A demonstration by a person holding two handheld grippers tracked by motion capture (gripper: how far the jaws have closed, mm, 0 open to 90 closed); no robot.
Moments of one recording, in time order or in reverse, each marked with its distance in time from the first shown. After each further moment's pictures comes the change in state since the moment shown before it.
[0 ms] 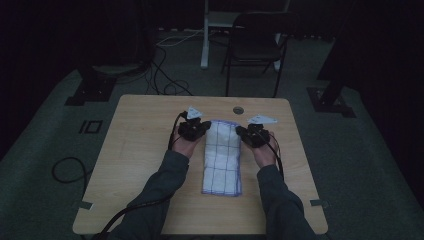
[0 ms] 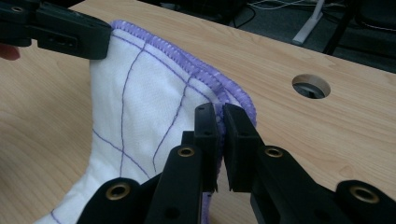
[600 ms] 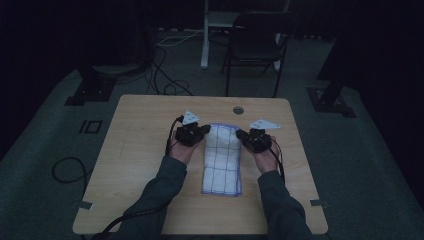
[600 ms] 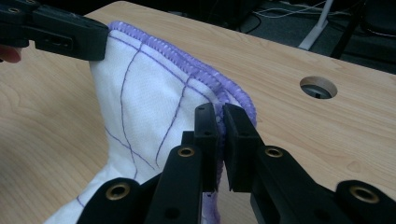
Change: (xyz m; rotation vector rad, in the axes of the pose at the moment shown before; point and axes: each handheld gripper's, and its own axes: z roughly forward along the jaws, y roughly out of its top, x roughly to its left) left arm -0.009 -0.009 -0.020 -0.035 -0.038 -0.017; right arm 0.009 -0.008 -0.016 -0.035 0.024 -0.003
